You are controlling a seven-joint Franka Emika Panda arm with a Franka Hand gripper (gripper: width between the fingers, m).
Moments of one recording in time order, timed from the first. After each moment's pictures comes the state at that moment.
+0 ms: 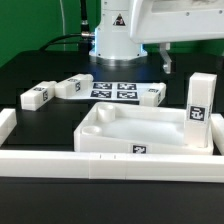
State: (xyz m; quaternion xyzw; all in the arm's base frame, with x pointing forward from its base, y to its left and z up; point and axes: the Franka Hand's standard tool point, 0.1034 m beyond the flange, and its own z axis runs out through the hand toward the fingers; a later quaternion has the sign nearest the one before) arm 0.555 0.076 0.127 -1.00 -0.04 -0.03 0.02
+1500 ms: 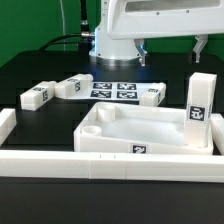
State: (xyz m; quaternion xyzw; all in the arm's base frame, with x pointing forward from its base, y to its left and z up) arm 0.518 0.057 0.119 -1.00 -0.01 -0.01 0.03
